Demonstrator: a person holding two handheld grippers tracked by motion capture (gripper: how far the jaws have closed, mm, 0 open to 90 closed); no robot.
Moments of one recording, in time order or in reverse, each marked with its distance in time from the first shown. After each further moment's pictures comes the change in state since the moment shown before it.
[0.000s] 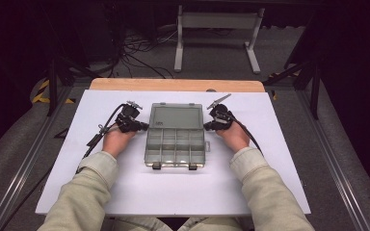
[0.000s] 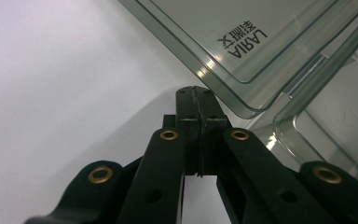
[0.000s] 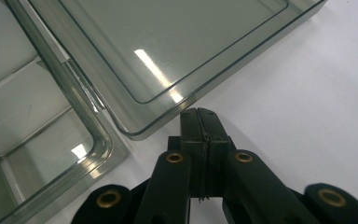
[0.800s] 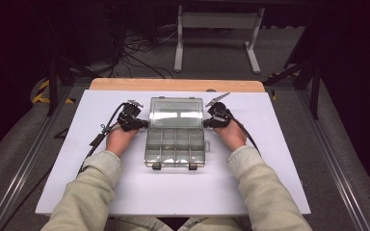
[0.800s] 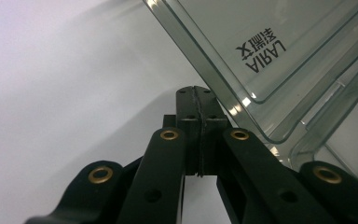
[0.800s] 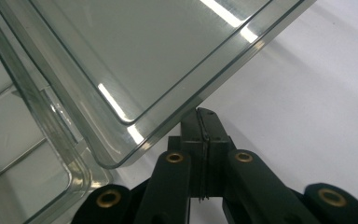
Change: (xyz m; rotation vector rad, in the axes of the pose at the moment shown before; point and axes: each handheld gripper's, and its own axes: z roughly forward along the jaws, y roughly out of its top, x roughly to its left) left arm 0.003 0.004 0.006 -0.052 0.018 -0.021; right arm -0.005 0.006 0.007 -0.041 -0.017 0.003
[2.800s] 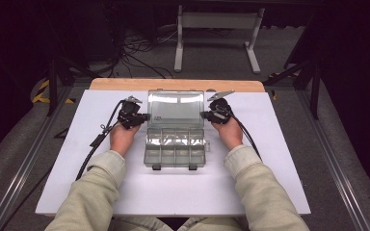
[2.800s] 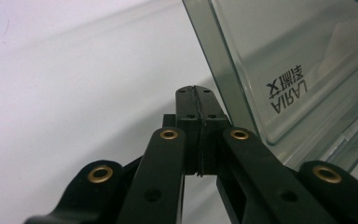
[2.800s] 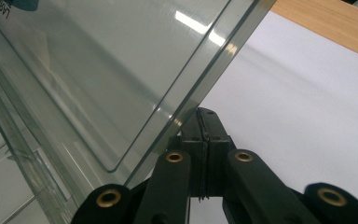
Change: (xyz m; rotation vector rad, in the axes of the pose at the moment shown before) left arm -0.009 0.005 -0.009 -0.155 0.072 -0.028; right arm 0.003 0.008 -0.011 -0.184 -0.066 0.035
